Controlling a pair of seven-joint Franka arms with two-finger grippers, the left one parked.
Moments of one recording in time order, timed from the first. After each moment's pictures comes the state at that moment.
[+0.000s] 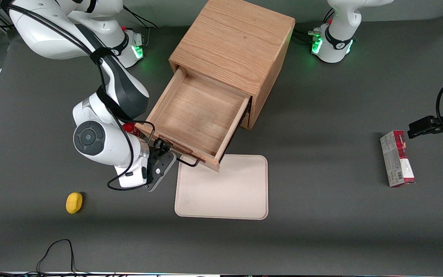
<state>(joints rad) 0.03 0.62 0.50 -1.32 -0.16 1.87 -0.42</state>
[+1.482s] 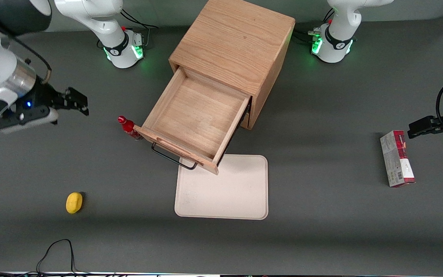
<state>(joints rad) 0.01 -0.10 0.14 -1.74 0.04 1.65 -0.05</state>
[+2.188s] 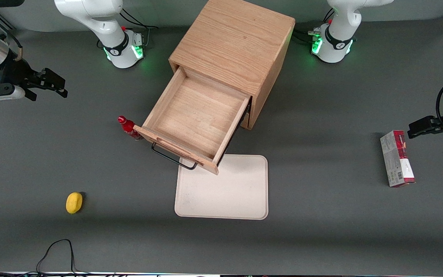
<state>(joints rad) 0.01 -0.20 0.05 -1.83 0.04 1.63 0.04</state>
